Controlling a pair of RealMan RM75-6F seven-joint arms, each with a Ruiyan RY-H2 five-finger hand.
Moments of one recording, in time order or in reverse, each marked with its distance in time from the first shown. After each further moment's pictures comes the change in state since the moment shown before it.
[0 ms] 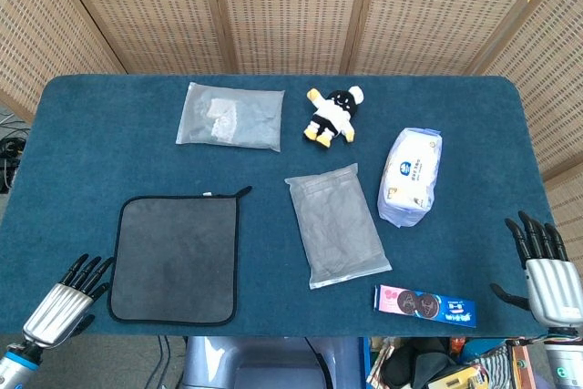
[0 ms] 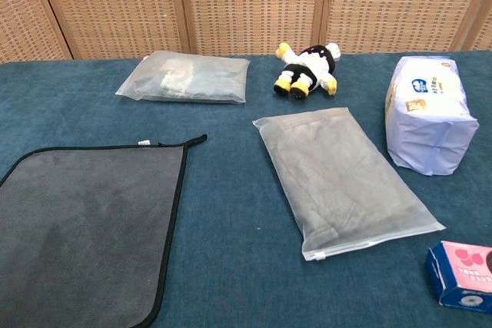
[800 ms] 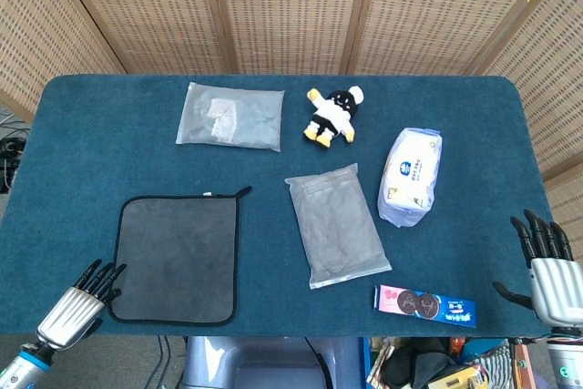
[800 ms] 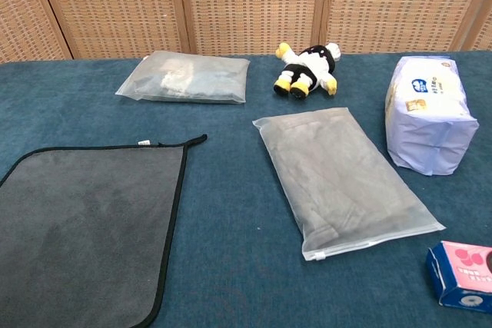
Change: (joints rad) left arm -0.010 -0.068 0.026 0.084 0.024 -0.005 0.006; right arm -0.005 -0.002 0.010 0.004 0.005 0.014 0.013
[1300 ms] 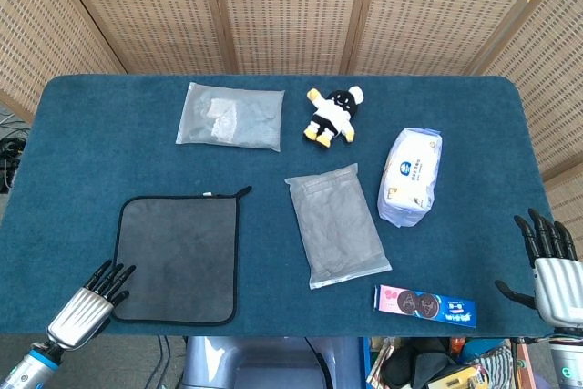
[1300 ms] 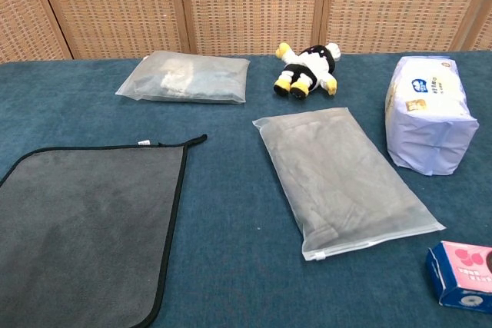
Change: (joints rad) left arm -0.010 -0.043 0.009 0.034 0.016 0.005 0.017; right arm -0.005 -0.002 0.006 0.001 0.002 0.013 0.008
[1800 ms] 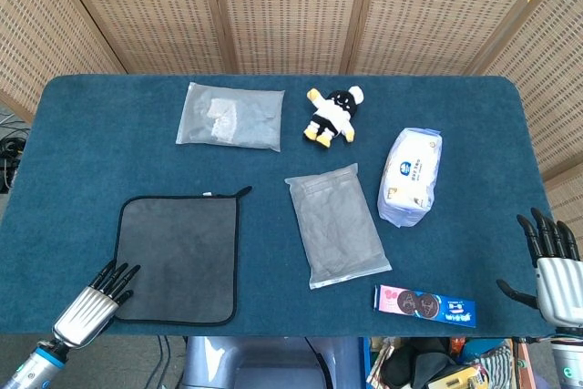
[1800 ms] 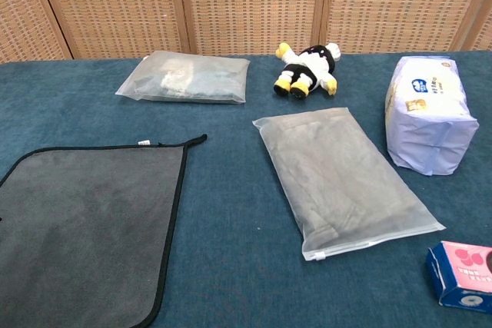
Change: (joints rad) left arm -0.006 -0.031 -0.003 0.029 -0.004 0.000 0.022; right arm -0.003 0.001 0.003 0.001 0.000 0.006 0.006
